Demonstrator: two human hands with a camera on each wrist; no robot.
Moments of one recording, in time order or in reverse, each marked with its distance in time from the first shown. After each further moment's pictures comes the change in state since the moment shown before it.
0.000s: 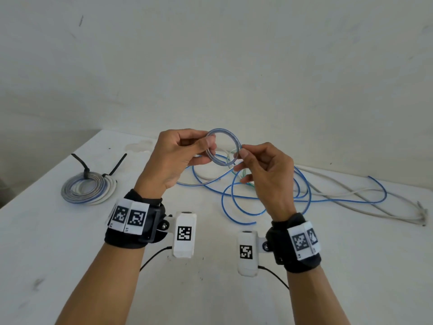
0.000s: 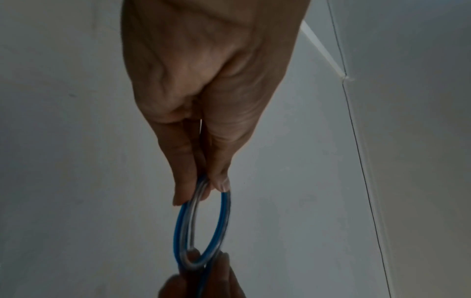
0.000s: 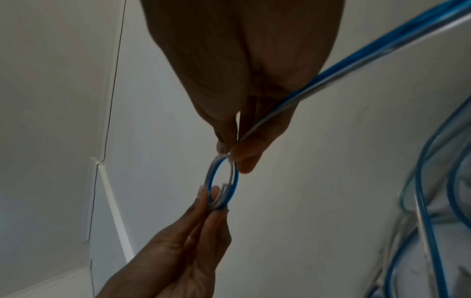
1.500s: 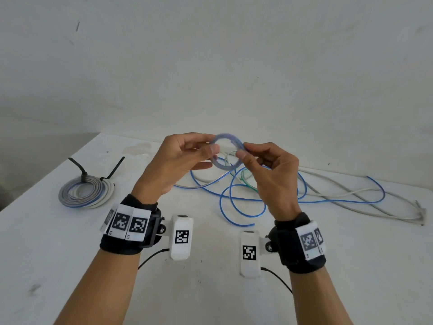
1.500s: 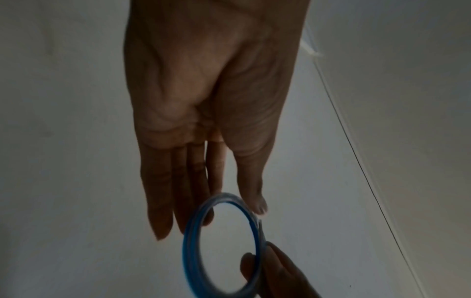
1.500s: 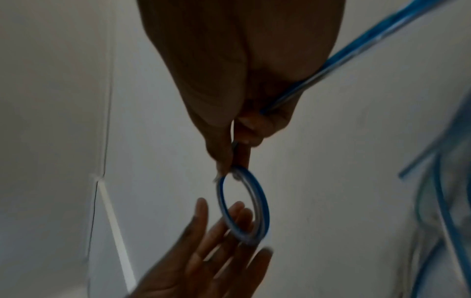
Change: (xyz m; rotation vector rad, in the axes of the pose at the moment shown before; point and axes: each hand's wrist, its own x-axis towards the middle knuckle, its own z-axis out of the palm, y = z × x) left_hand -0.003 0.001 0.003 0.069 -0.128 -0.010; right_hand 0.005 0.002 -0.011 -0.069 0.073 -0.076
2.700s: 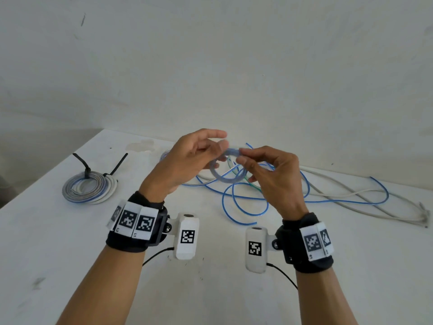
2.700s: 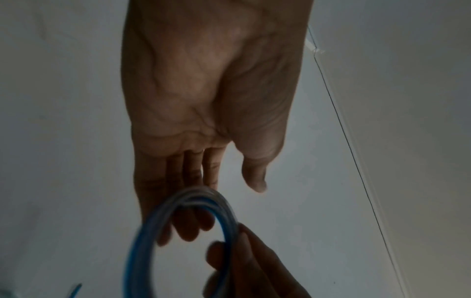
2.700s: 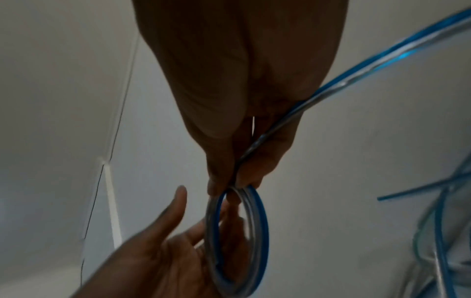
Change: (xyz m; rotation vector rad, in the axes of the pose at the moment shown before) left_hand -0.002 0.004 0.008 0.115 -0.099 0.012; right_hand -0.003 -0.009 -0.004 -0.078 -0.161 0.024
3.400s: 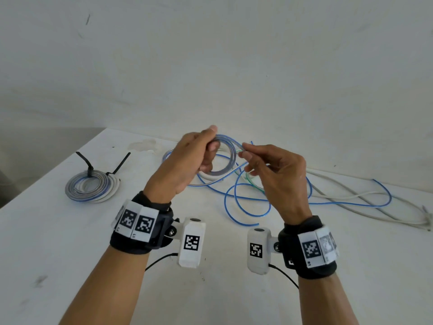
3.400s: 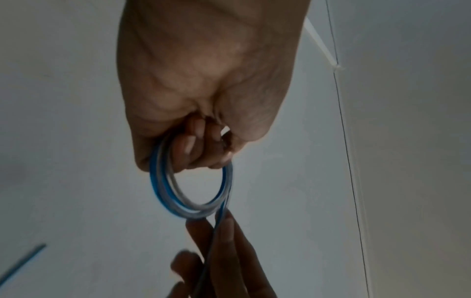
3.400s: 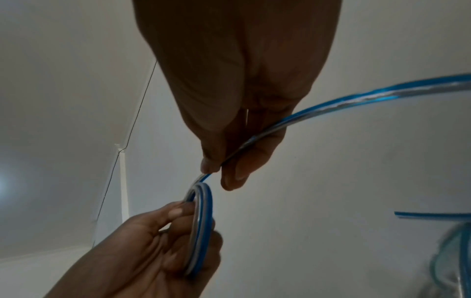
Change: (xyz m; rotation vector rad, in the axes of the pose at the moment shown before) left_hand 0.005 0.009 0.009 -0.169 0.120 -0.103; right_hand -0.002 -0.009 0.007 -0.009 0.024 -0.098
